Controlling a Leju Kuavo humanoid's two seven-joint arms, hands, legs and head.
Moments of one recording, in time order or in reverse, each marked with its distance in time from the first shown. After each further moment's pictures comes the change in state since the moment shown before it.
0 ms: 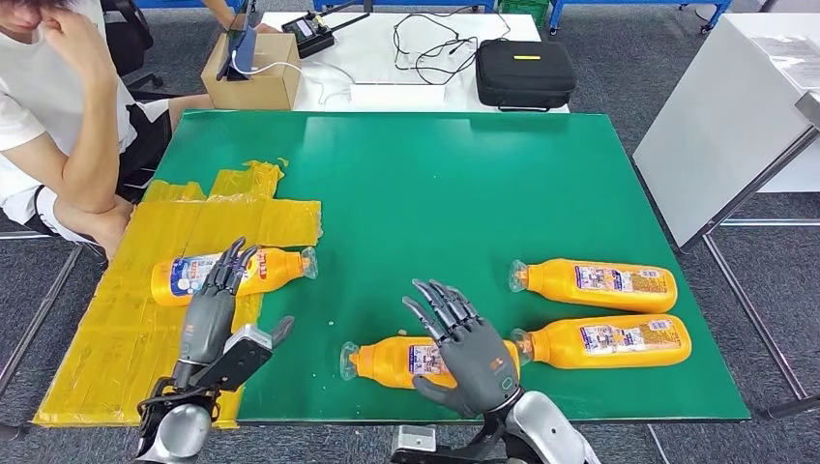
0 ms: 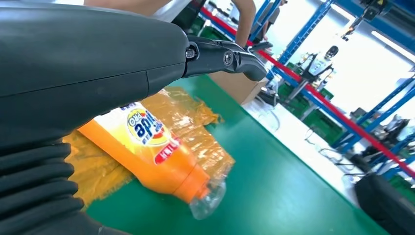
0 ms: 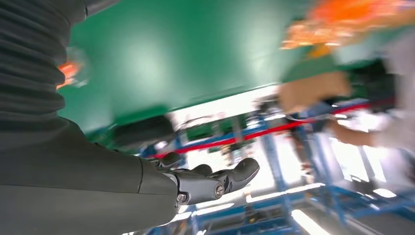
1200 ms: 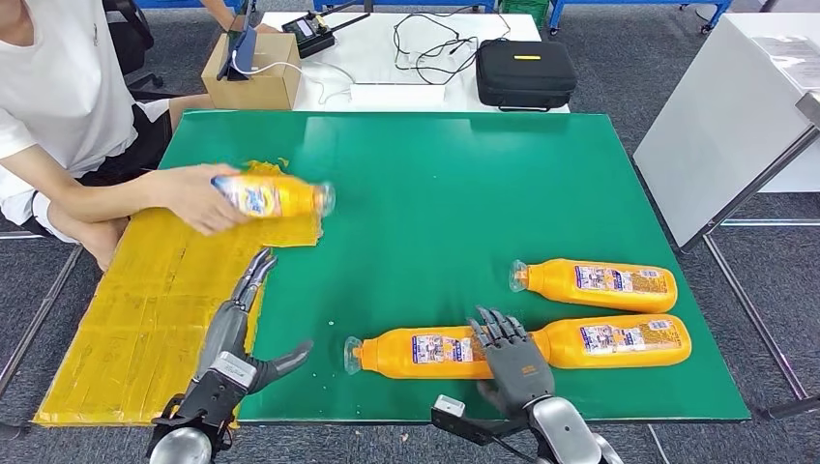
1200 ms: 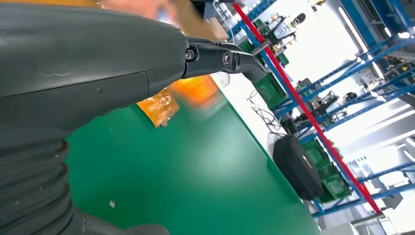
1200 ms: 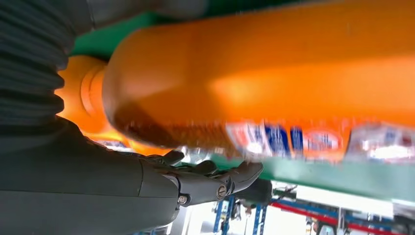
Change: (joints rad) left arm 0.092 -0.034 -0.074 -0.157 0.224 -0.162 -0.040; right arm -0.002 -0.050 -0.112 0.255 0.167 0.098 0.213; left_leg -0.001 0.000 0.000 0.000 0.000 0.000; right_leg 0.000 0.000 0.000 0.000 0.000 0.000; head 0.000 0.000
